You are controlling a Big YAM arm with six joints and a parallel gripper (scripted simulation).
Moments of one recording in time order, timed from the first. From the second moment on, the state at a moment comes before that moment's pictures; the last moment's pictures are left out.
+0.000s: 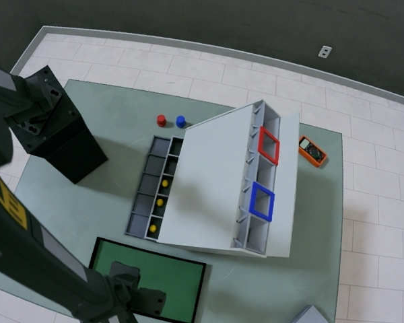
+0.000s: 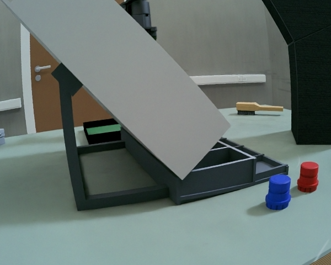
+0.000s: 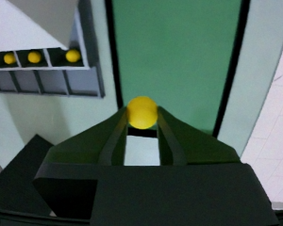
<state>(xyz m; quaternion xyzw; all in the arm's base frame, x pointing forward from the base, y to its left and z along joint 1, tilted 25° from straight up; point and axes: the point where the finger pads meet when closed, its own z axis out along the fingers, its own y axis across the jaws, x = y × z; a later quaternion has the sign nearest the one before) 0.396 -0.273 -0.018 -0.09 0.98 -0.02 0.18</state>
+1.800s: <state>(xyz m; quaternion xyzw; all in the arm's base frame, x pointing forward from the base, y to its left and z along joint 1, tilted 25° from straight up) 0.349 0.140 0.062 -0.15 0.92 -0.10 0.35</state>
